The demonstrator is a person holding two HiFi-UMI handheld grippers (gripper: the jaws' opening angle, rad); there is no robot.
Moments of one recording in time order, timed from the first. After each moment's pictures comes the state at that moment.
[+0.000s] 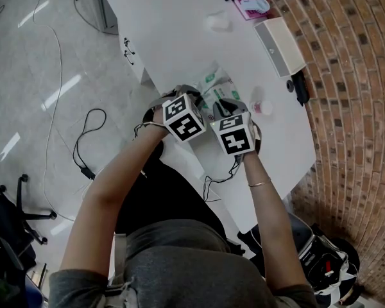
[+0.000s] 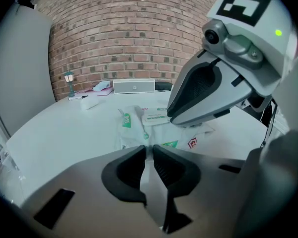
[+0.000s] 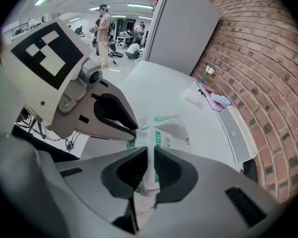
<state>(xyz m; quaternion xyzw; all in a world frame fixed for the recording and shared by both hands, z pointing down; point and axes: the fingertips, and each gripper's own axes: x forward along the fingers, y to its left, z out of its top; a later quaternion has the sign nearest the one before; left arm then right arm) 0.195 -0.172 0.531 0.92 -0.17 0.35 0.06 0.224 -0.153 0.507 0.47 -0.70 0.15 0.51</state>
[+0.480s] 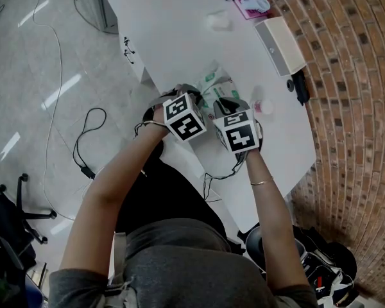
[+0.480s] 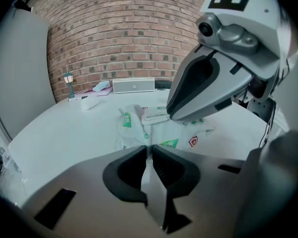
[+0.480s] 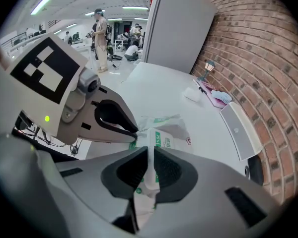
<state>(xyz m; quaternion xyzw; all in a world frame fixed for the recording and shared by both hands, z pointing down) 0.194 -0.173 0.533 0.92 -0.17 0.36 0.05 0.225 -0.157 0.503 0.47 -0.71 0.17 0.50</state>
